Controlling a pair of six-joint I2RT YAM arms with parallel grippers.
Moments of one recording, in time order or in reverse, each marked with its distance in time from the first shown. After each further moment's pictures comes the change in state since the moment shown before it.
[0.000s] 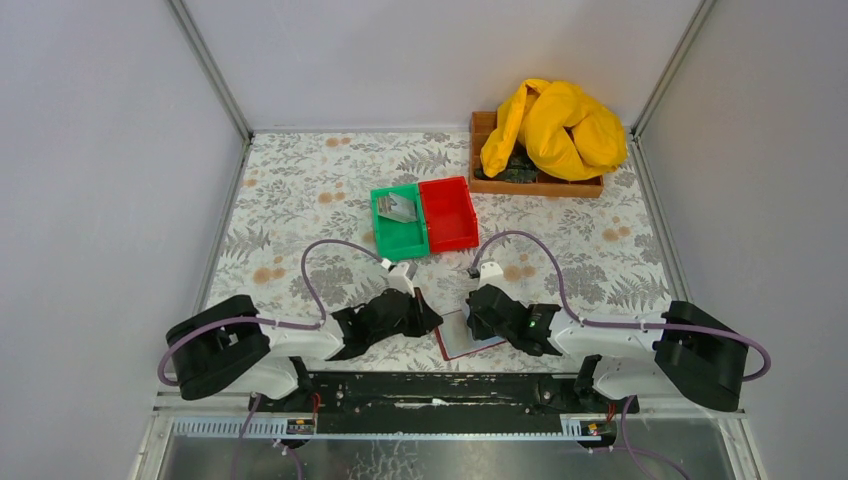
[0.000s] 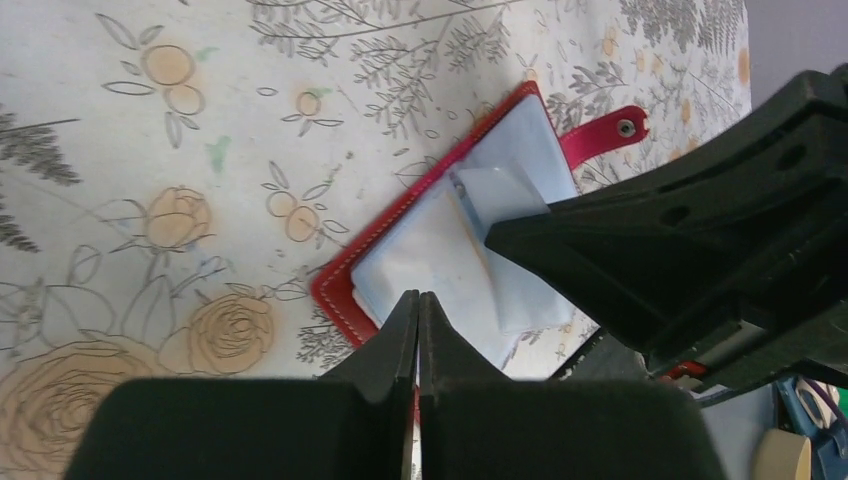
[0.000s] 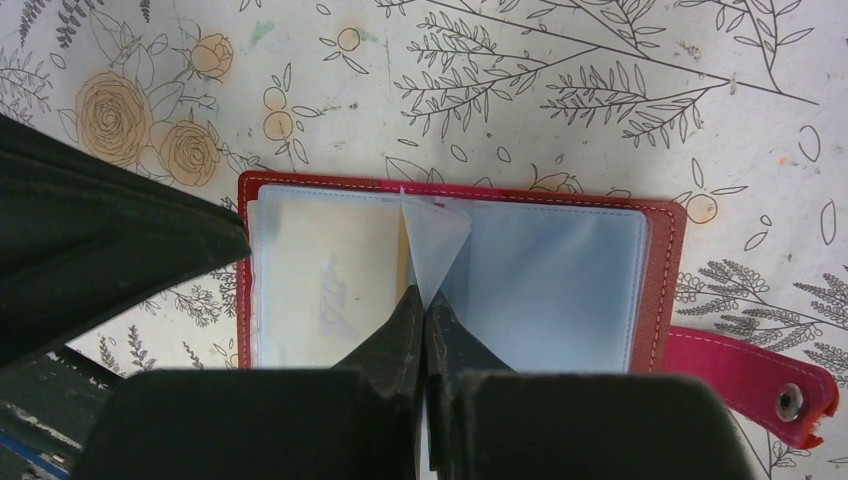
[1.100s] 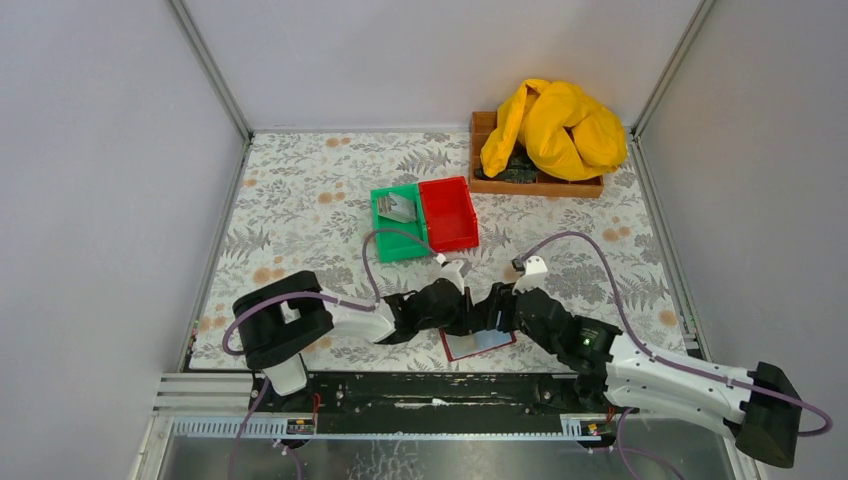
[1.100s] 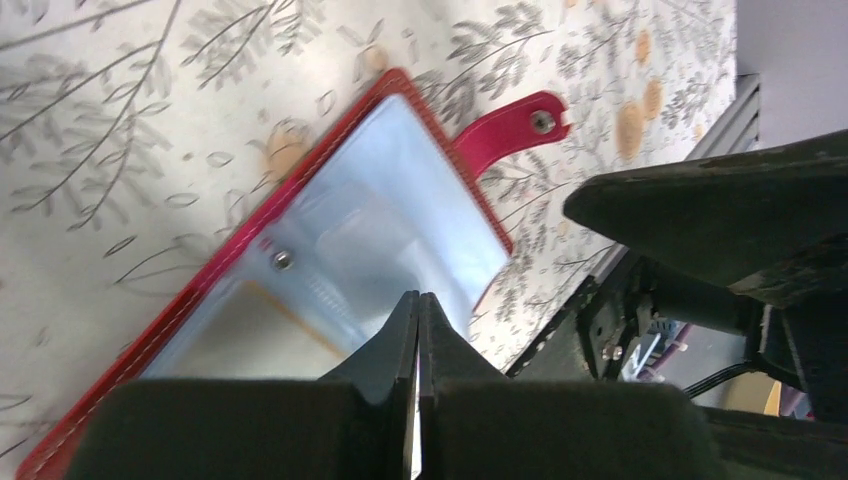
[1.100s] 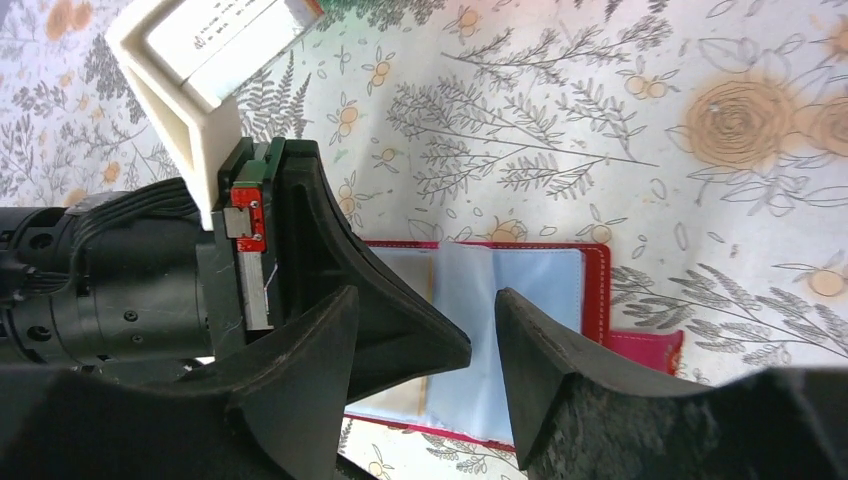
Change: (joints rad) left arm -0.071 0.348 0.335 -0.045 0.145 -0.012; right arm -0.034 -0.490 -0.115 -0.067 0.071 0.018
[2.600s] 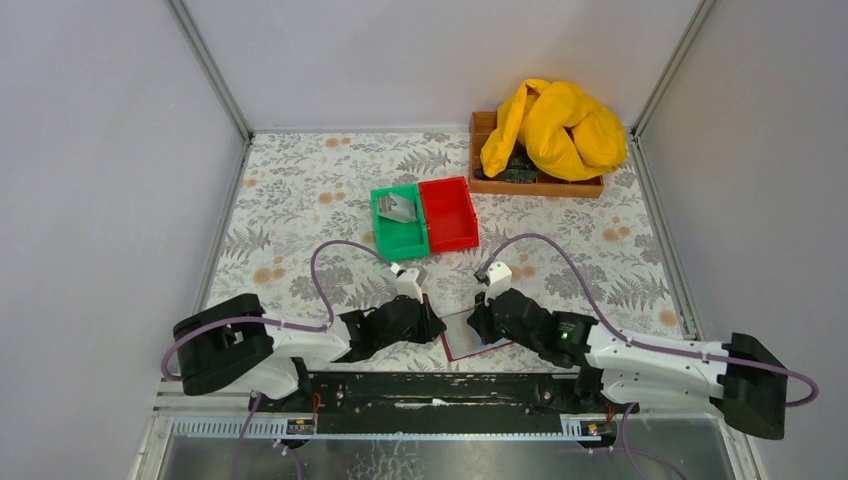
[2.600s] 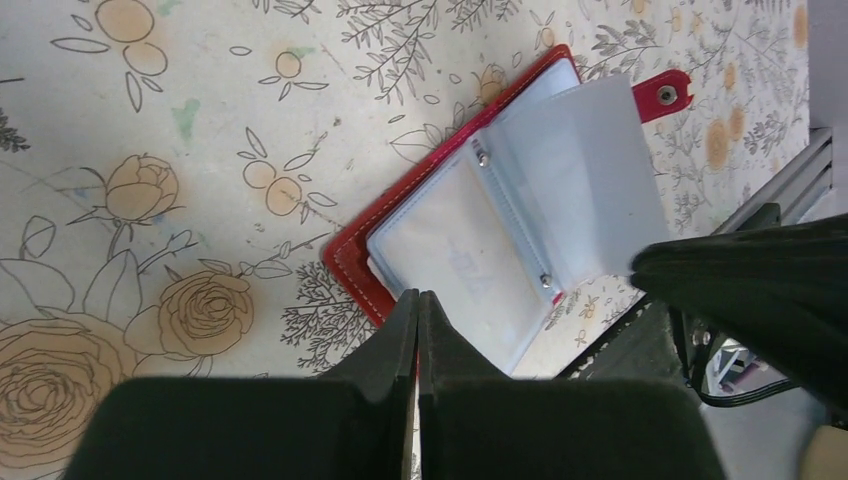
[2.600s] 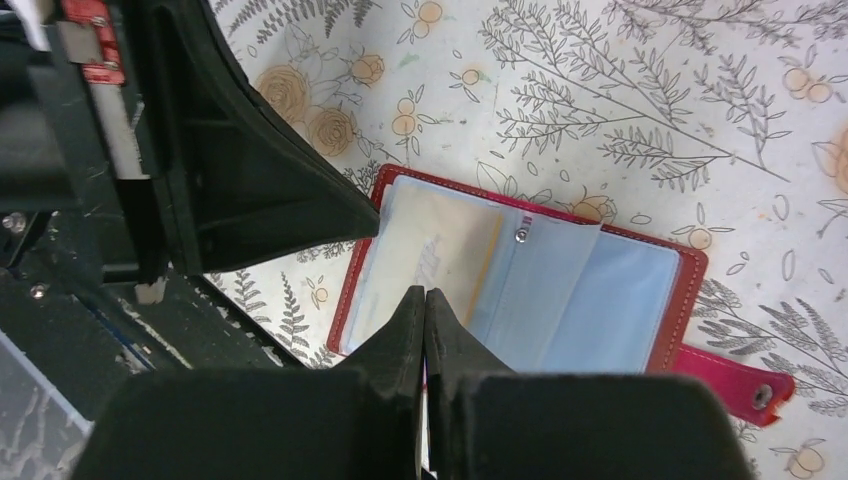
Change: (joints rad) left arm -0.012 -0.315 -0.282 -0.043 -0.202 0.016; right arm 0.088 0.142 0.077 -0.021 -0.113 -0.162
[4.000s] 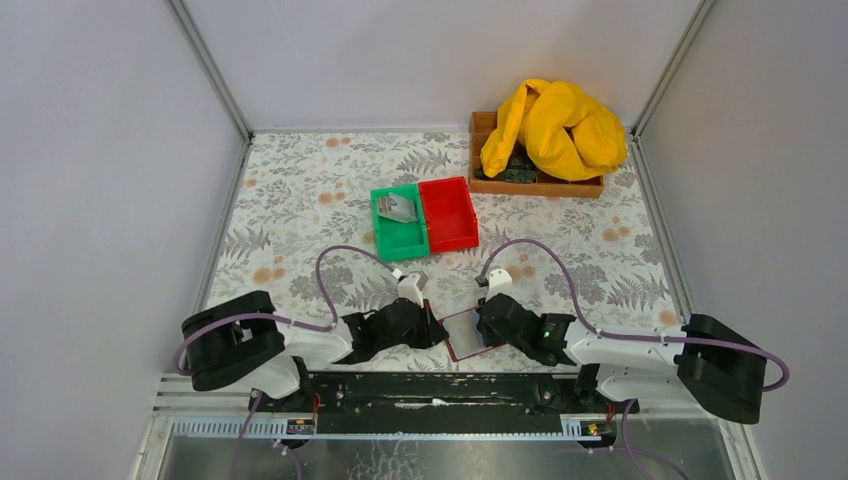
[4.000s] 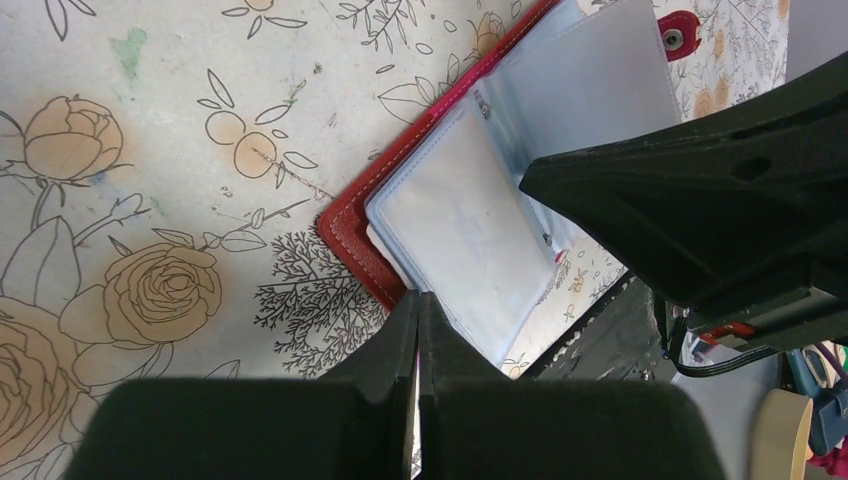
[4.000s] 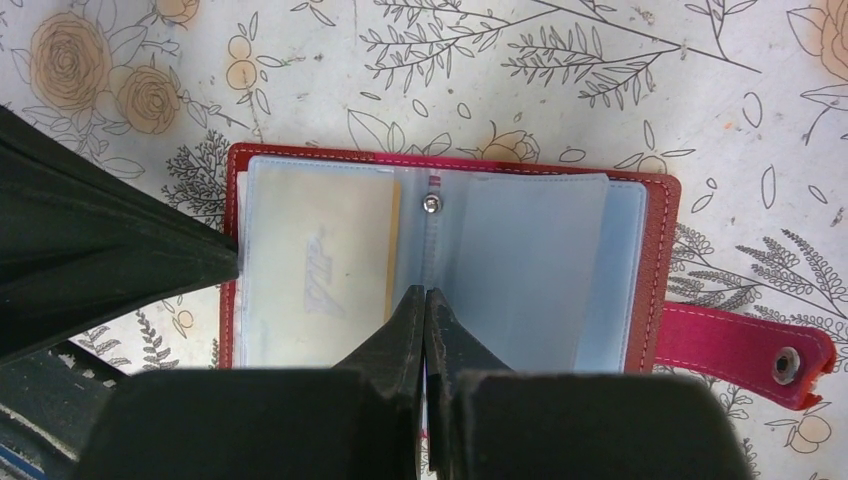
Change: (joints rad) left arm 0.000 0.051 -0.029 0.084 0.080 -0.063; right arm -0.031 0.224 -0.061 0.089 0.071 0.081
